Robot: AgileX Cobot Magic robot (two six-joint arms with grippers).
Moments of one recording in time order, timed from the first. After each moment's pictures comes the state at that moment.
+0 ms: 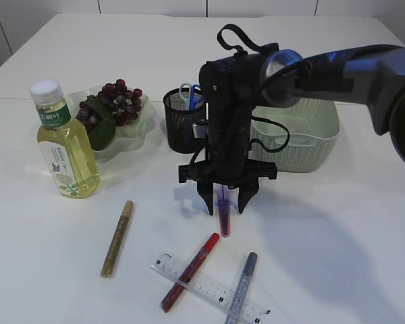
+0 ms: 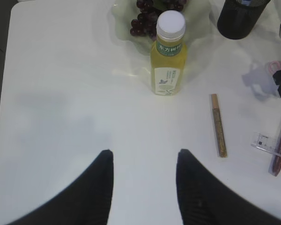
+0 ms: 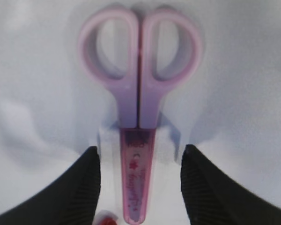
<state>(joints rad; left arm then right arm) -0.42 0.94 -1.24 0.26 1.26 -0.32 0.52 2.35 -1.88 0.05 1.22 0.49</state>
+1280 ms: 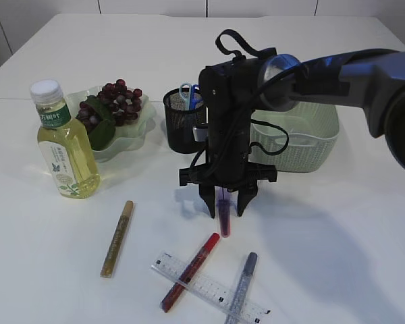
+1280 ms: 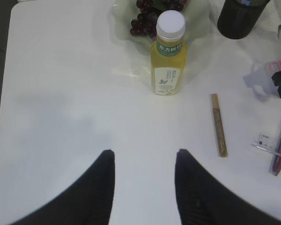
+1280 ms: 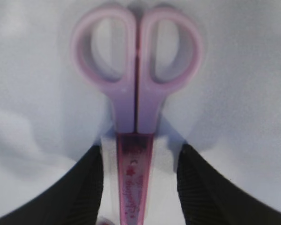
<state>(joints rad) -0.42 0.94 -1.24 0.26 1.26 -0.32 0.52 2.37 -1.88 0.04 1.22 0.49</state>
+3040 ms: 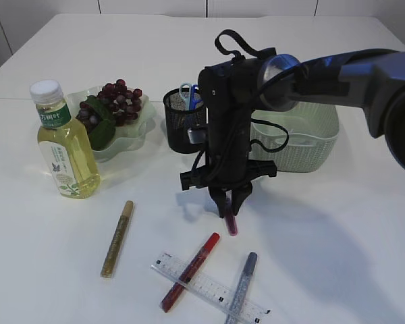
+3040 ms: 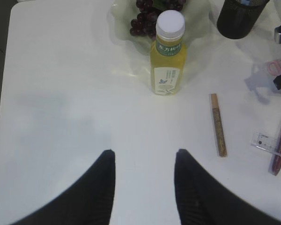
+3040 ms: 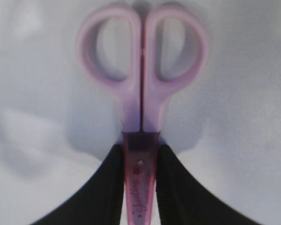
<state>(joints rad) -0.42 0.94 -1.24 0.26 1.26 -0.32 0.53 2.37 -1.88 0.02 1.22 0.37</state>
